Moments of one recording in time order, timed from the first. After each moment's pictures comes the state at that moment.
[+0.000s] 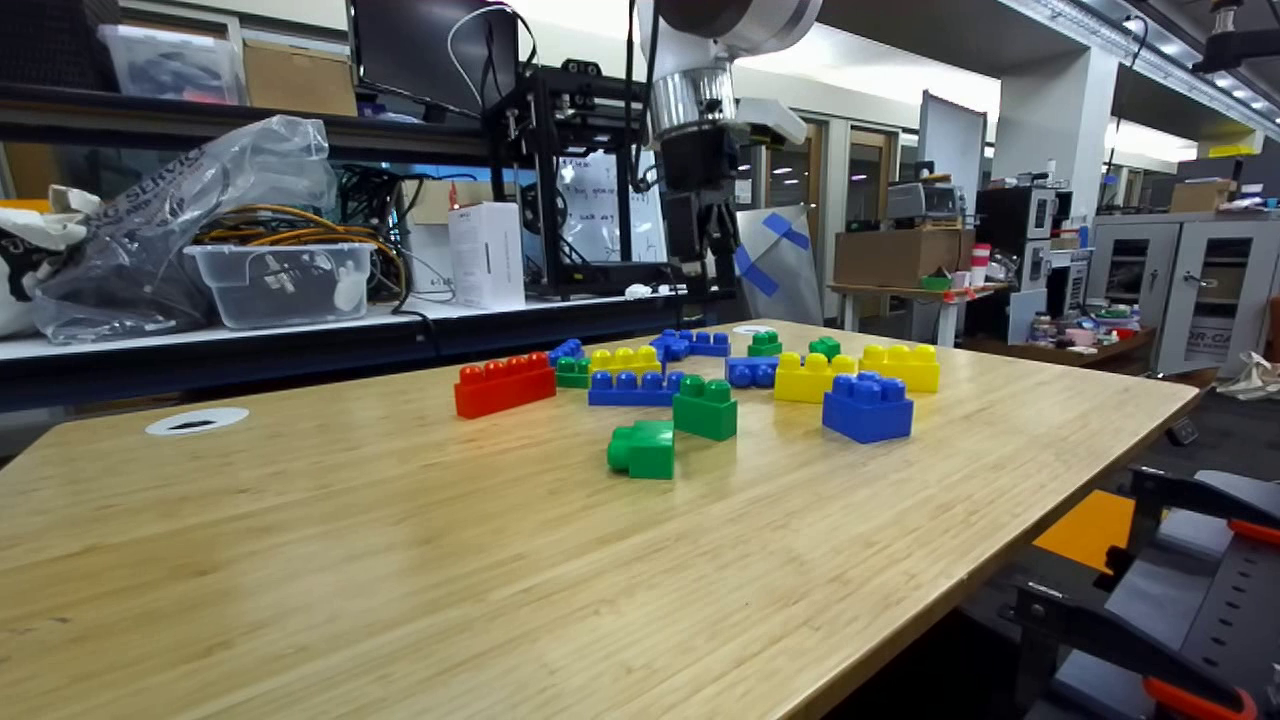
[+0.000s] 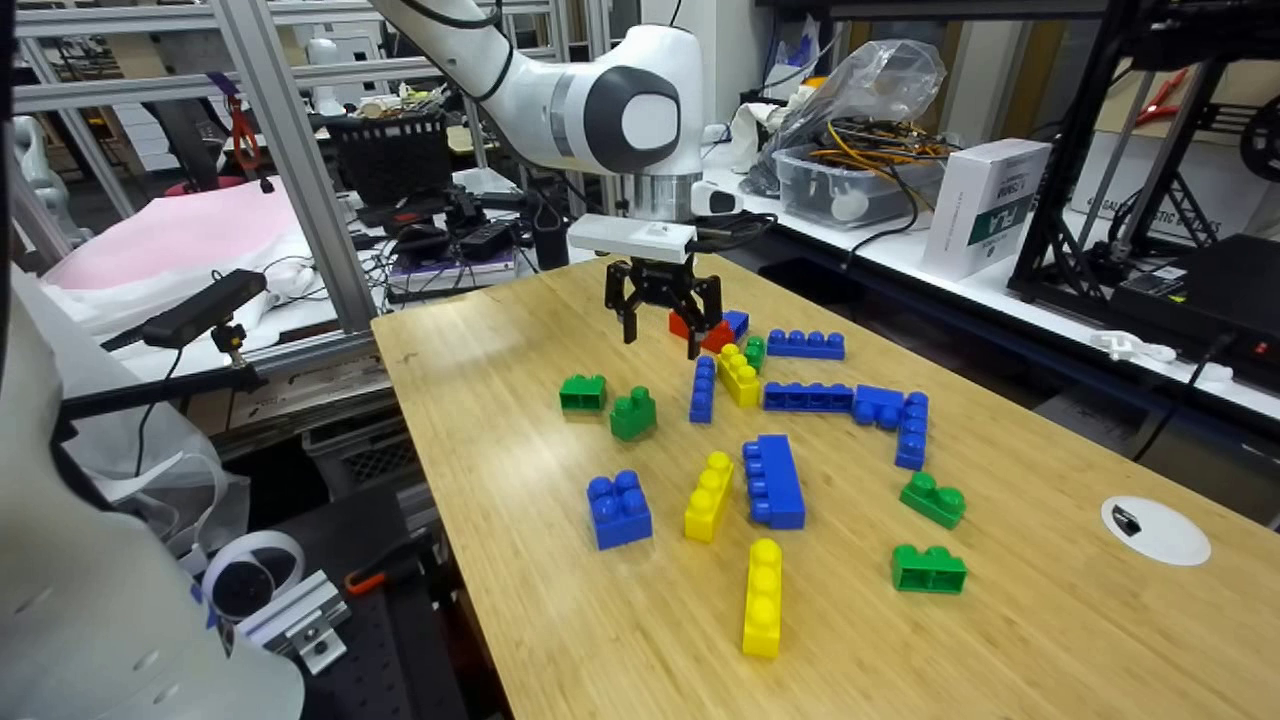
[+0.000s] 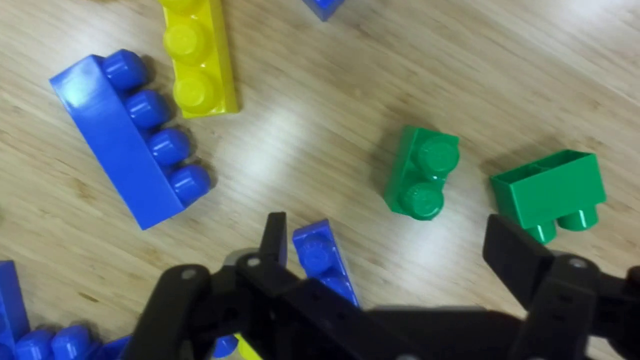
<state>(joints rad) 0.09 0.21 0.11 -2.12 -0.10 2.23 -0.24</state>
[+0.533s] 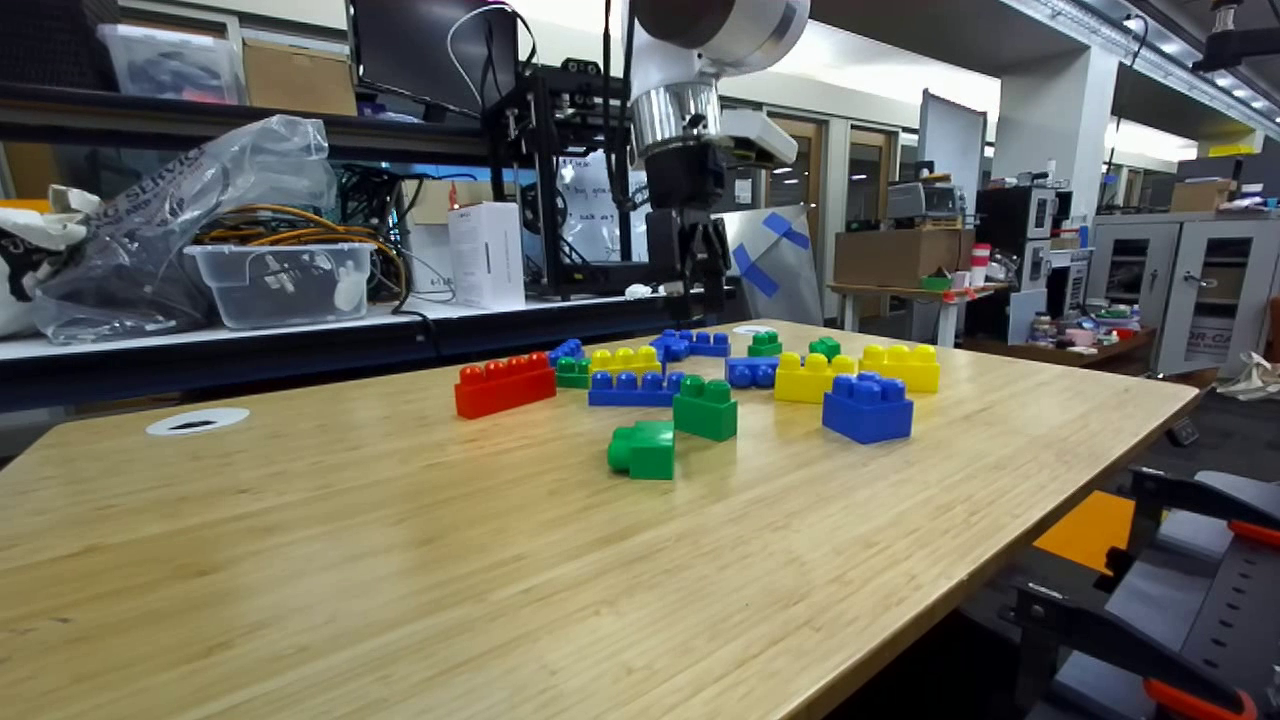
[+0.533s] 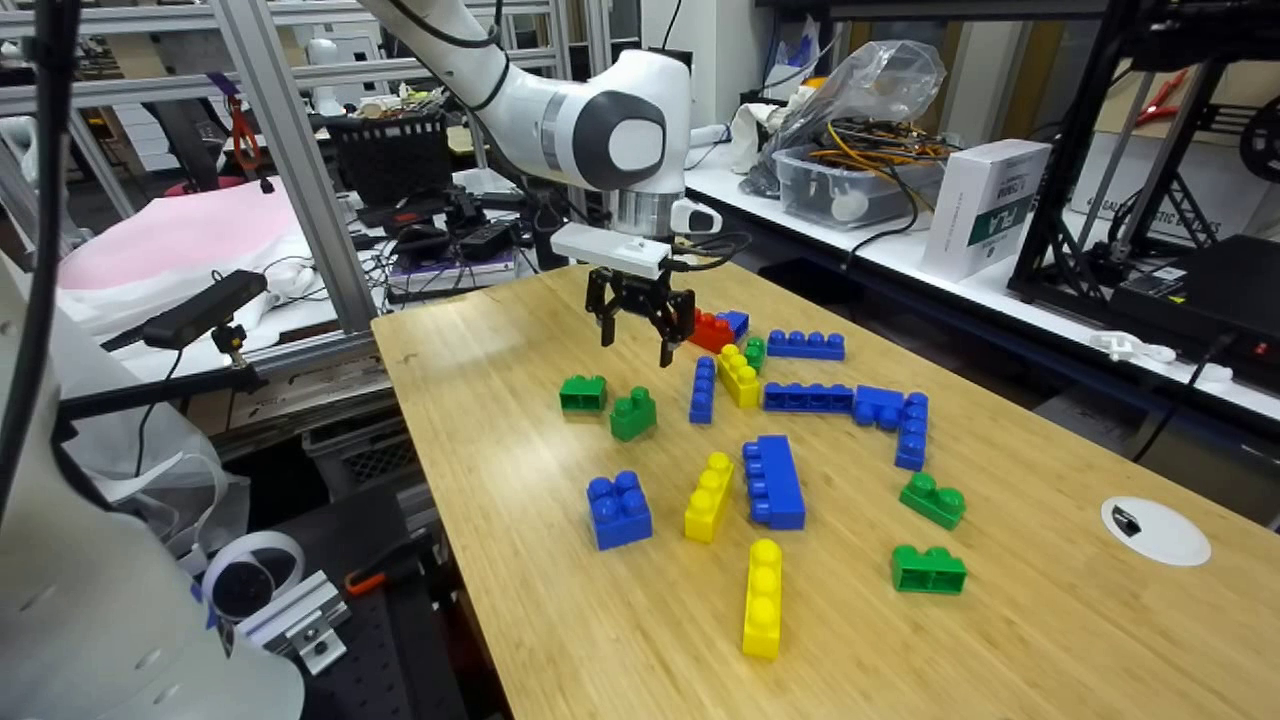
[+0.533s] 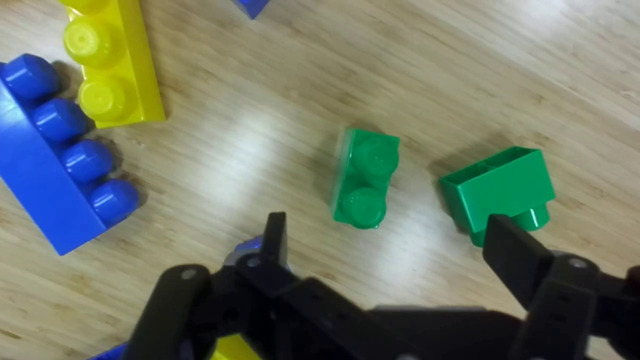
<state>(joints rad) 0.11 0.25 0.14 -2.12 -0.03 2.23 -0.21</state>
